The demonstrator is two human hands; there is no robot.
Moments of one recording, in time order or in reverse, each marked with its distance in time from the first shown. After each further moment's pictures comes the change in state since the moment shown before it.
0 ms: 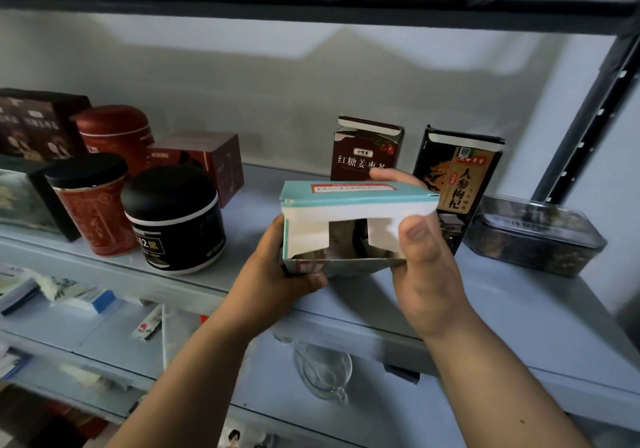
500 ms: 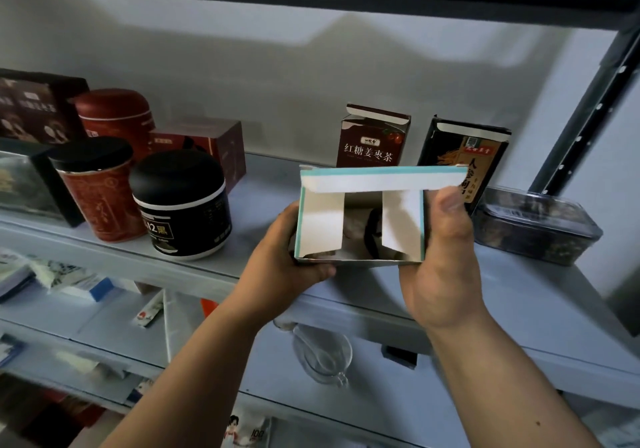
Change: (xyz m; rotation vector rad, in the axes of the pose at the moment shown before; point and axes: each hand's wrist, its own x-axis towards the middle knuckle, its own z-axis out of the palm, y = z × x) left_hand -0.008 0.005 0.000 0.045 0.037 0.095; right_hand -0.011 -0.012 0.017 0.044 0.118 0.008
